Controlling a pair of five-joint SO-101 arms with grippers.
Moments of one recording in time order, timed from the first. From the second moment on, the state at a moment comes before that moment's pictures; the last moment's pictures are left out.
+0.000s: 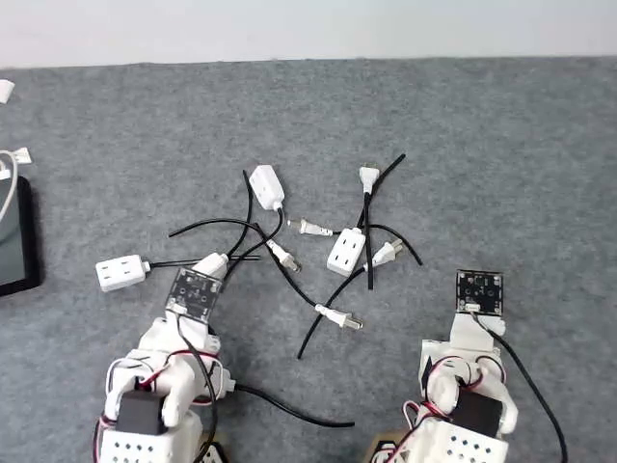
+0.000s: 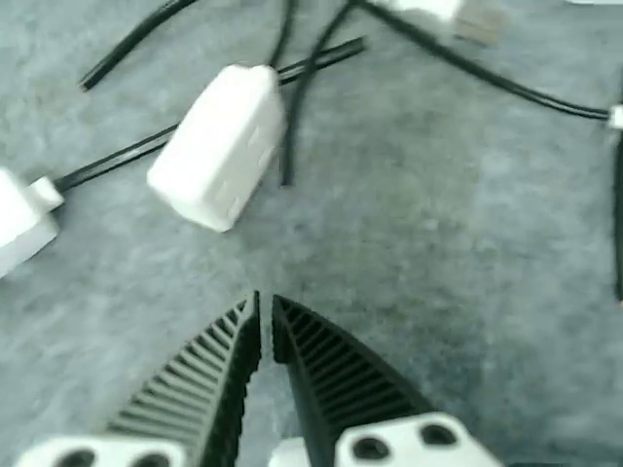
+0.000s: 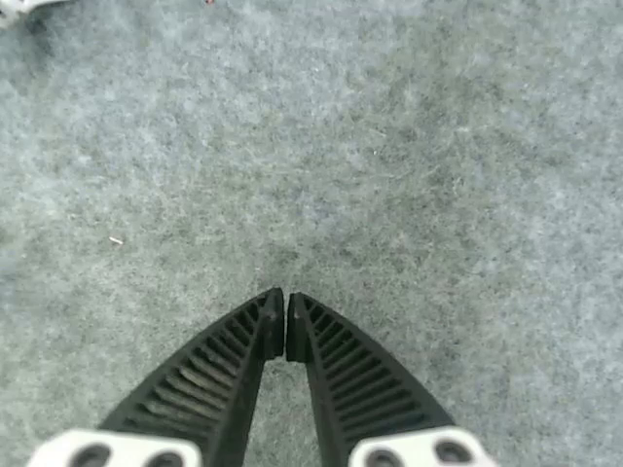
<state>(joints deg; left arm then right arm) 1.6 -103.6 96.9 73.9 -9.8 16.8 -102.4 95.5 74.7 11.6</state>
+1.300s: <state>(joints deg) 6.7 -28.8 42.8 97.5 -28.0 22.0 -102.4 95.5 74.7 11.6</state>
